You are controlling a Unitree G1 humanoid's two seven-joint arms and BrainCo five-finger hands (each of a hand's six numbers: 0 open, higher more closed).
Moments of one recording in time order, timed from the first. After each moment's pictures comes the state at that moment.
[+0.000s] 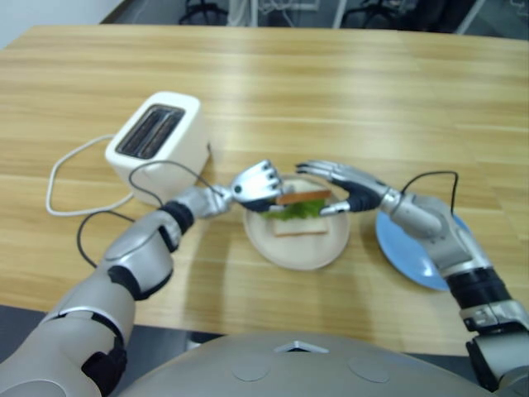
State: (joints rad) left arm -0.84 0.27 -1.03 1.07 1.36 -0.49 1.33; right arm -0.15 -0.68 0.15 0.12 -0.35 -0.64 0.42
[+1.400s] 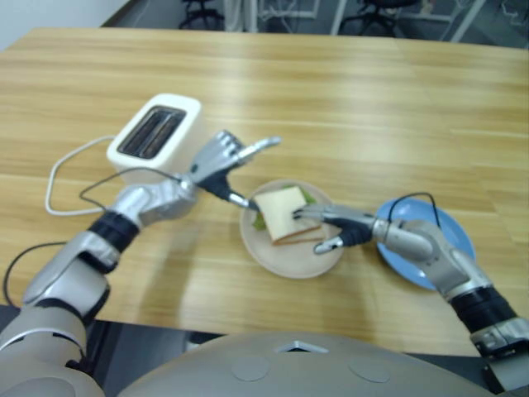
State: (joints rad) left arm -0.55 0.71 -0.55 0.35 0.64 -0.86 0.69; right arm -0.05 -0.73 0.29 0.10 -0.39 -0.55 0.55
